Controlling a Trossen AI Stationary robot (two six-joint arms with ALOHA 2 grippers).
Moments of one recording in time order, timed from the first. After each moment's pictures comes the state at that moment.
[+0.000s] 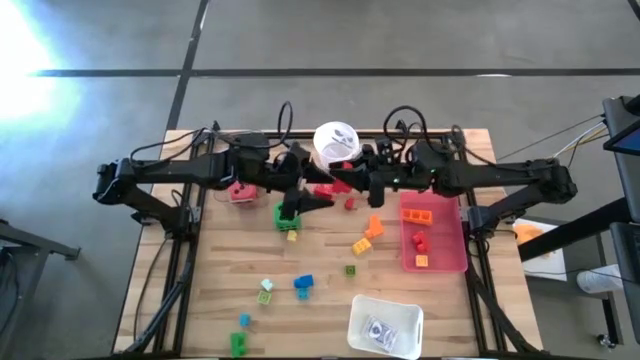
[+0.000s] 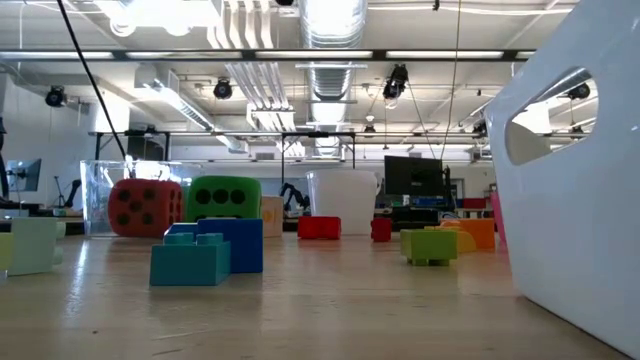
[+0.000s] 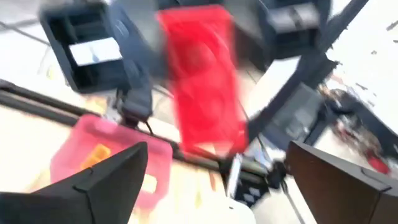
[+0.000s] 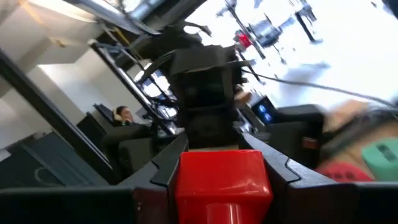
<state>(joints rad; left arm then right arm) 0.07 1.40 1.30 -0.03 0.30 -0.46 0.00 1.32 1.21 0.19 0.06 0.71</state>
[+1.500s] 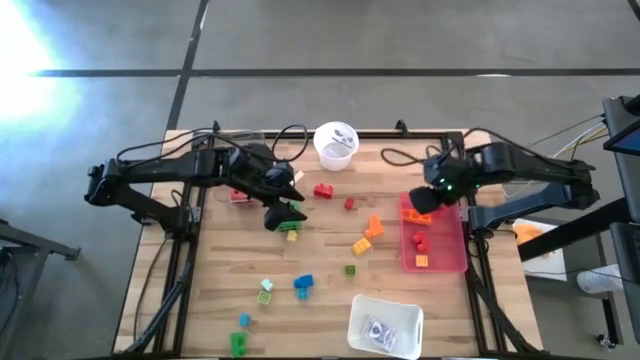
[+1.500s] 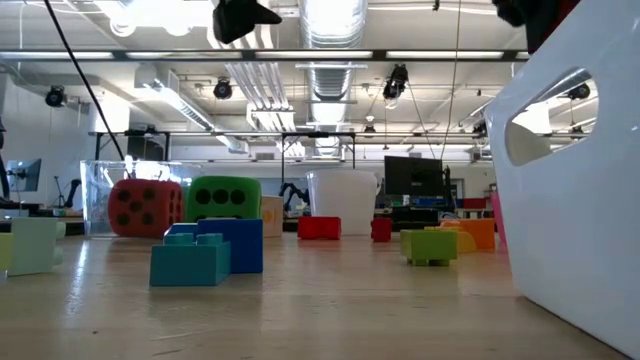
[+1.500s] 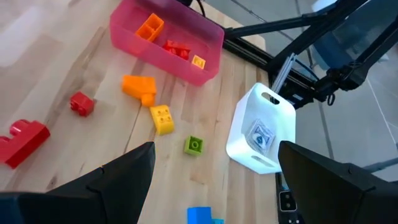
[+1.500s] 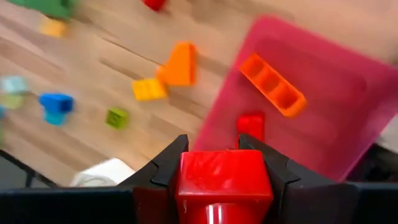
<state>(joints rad) 0.08 1.32 1.29 -0.61 0.27 -0.42 -0.05 1.09 1.28 -1.44 -0.01 1.17</state>
